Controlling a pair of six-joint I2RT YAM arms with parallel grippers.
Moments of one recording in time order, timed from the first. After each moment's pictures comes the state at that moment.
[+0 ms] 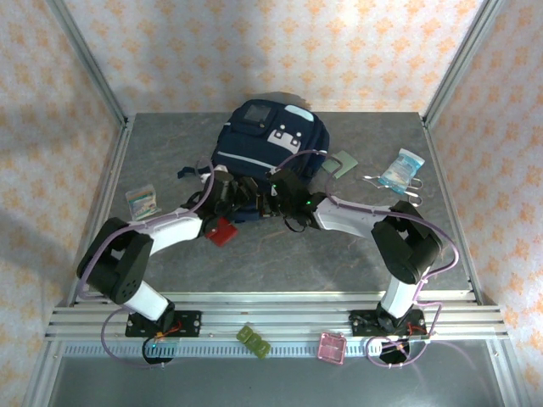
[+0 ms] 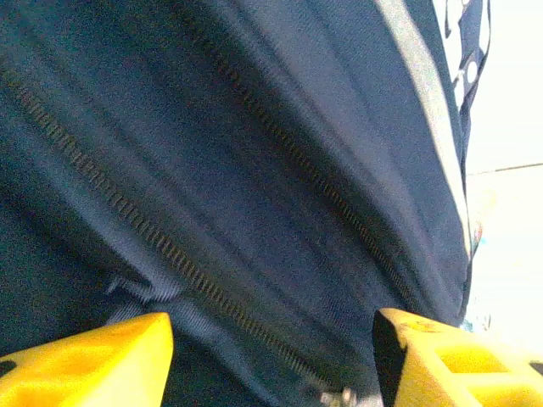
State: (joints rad) left arm -0.44 1.56 0.77 0.18 -0.02 -1.06; right arm 0.77 1.75 1.08 -0.04 -0.12 0.63
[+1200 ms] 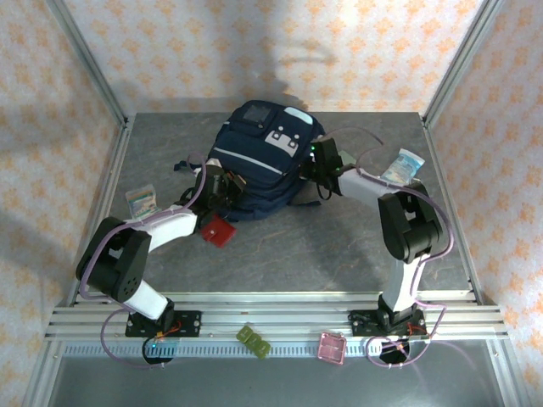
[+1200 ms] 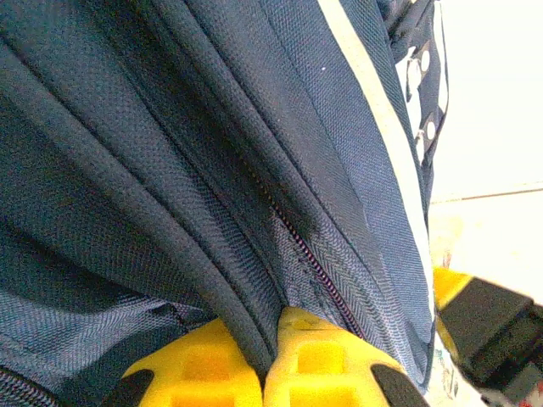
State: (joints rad) left arm -0.36 1.54 0.76 0.24 0.05 -1.05; right arm 0.41 1.89 1.25 -0.12 -0.01 0.57
